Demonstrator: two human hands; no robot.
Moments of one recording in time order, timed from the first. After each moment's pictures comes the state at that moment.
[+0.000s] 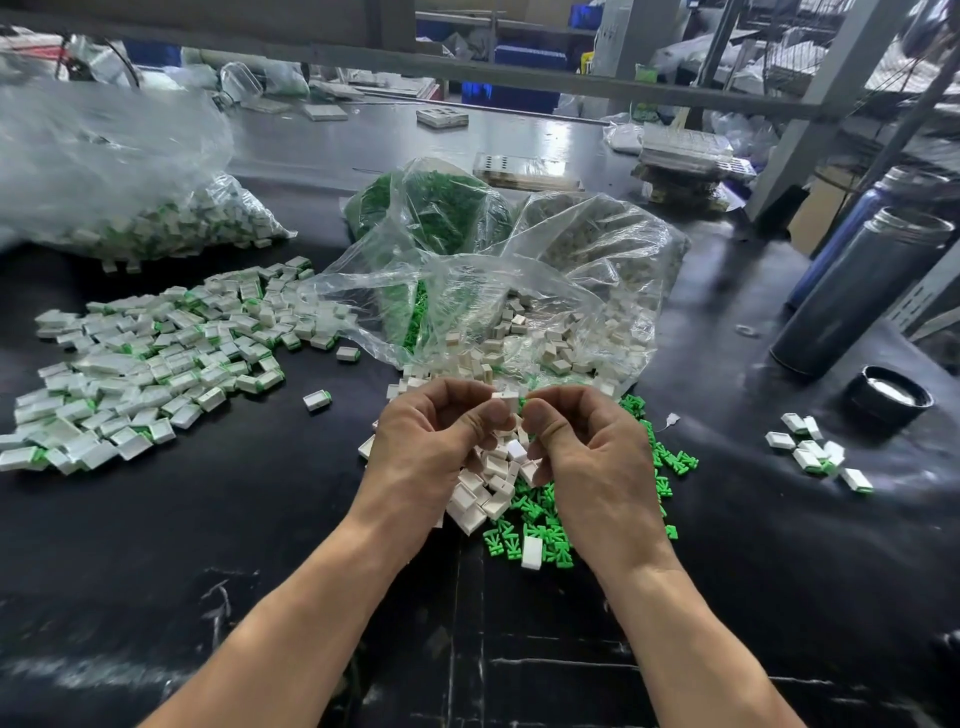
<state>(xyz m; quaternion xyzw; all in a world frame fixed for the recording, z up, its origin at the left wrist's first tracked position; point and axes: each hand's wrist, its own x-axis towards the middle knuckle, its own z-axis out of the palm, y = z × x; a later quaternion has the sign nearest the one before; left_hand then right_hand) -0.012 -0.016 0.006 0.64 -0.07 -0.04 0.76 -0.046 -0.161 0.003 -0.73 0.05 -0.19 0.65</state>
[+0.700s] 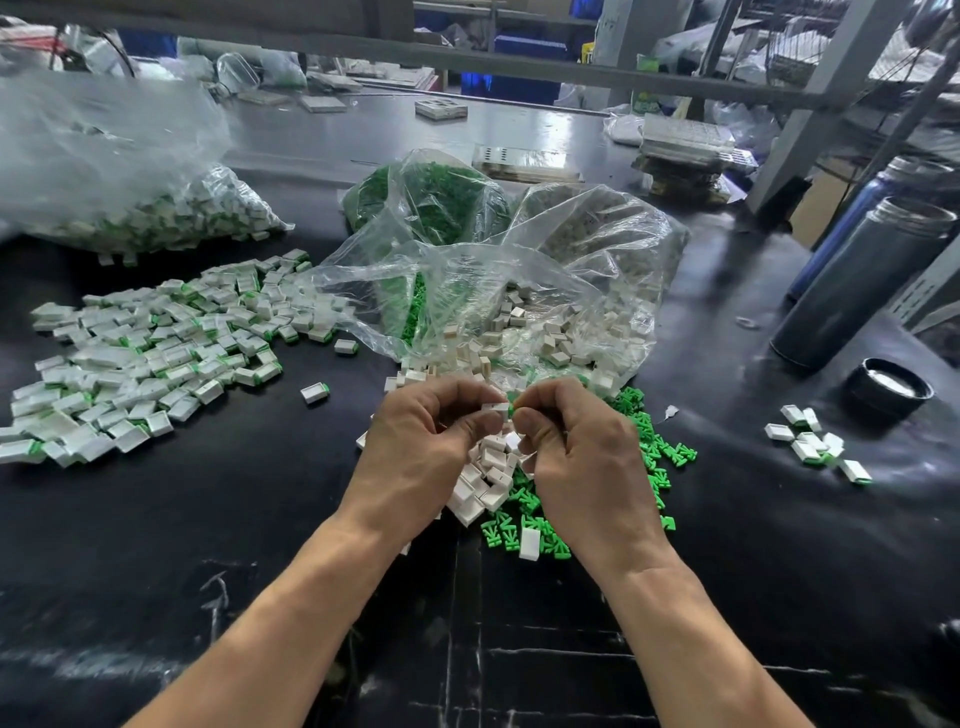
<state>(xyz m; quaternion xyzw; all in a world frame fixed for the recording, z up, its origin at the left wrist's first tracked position) -0.013 -0.010 0.007 0.73 -0.13 -0.01 0.67 -0.048 -0.162 0.006 -0.86 0.00 -0.21 0.46</state>
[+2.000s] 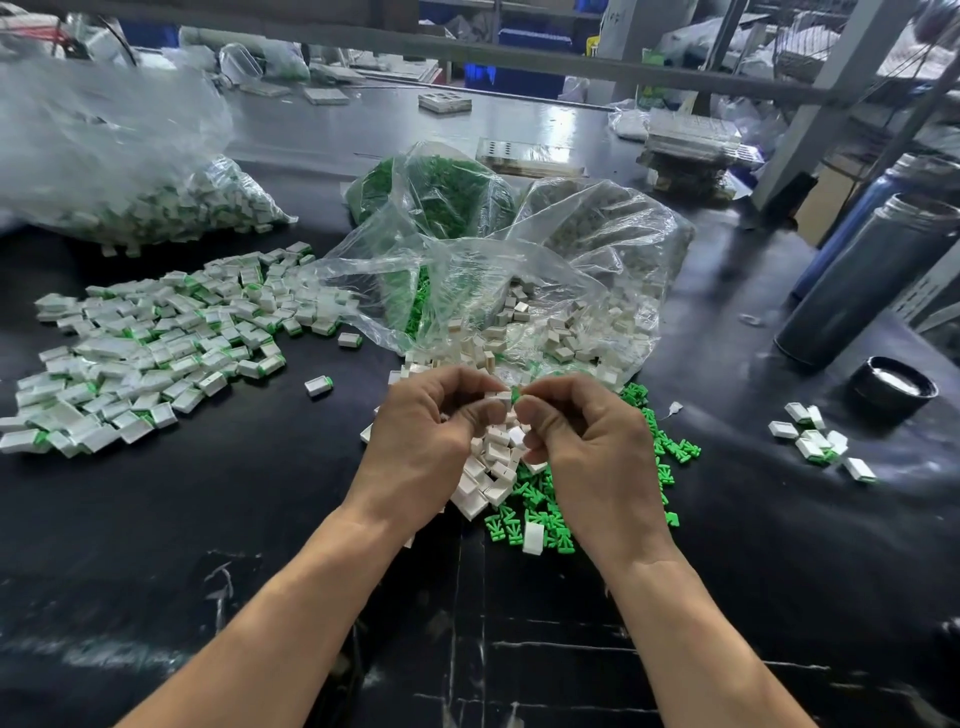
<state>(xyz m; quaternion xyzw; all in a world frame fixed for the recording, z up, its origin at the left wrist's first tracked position) -0.014 -0.012 0.010 0.74 -0.13 0.00 0.66 -0.050 -0.162 0.004 -0.79 0.03 -0.20 0.58</state>
